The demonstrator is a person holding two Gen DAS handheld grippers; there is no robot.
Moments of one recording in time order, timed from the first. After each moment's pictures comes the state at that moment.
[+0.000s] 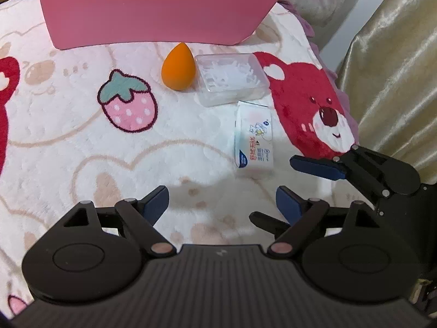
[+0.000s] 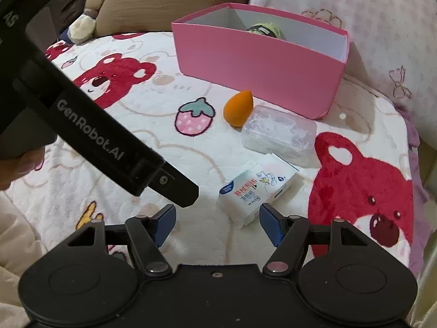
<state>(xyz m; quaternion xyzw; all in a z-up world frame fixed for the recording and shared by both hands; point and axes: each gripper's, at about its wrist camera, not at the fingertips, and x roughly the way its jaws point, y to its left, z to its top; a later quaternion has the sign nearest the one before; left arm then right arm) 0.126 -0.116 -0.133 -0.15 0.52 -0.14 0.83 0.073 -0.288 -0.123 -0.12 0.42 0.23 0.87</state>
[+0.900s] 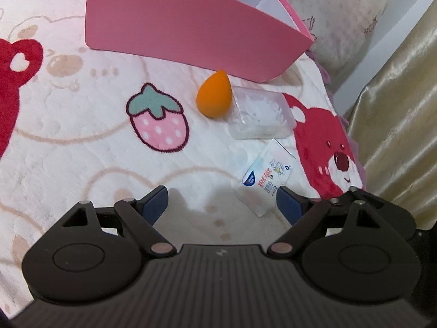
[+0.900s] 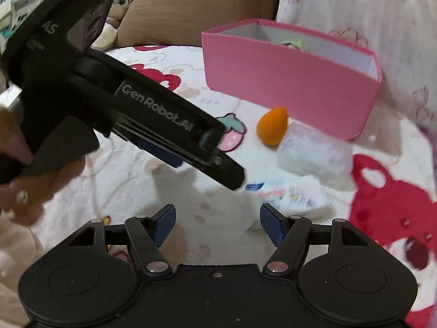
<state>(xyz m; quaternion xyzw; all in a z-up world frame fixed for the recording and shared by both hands) 0.122 -0.082 -0.155 -0.22 0.45 -0.10 0.86 0.064 -0.264 -0.140 -0.14 0.36 0.27 0.88</state>
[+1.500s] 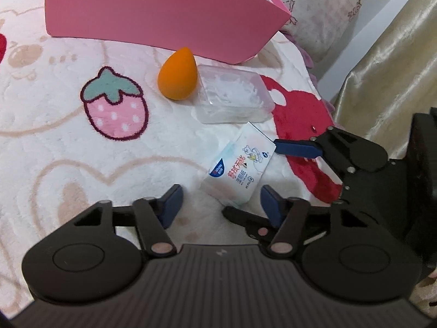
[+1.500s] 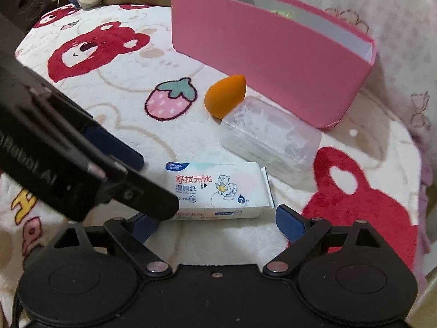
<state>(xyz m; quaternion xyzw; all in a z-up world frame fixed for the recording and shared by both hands) 0.131 -0.116 -0.176 -0.22 0.45 -0.14 0.86 0.122 -0.288 -0.166 -0.21 0.40 0.26 0.85</state>
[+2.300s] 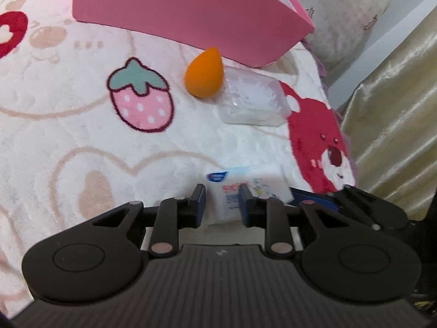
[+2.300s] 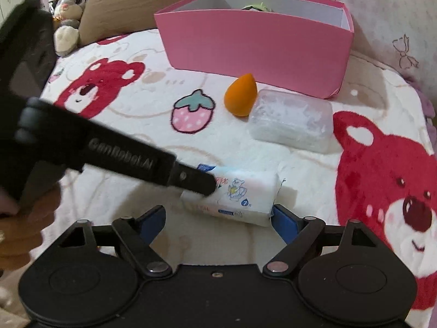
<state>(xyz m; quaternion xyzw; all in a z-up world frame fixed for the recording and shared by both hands) 0.128 -0.094 -0.178 -0.25 0.46 -0.11 0.84 0.089 -0.278 -0.148 -0.06 0.44 0.22 0.87</state>
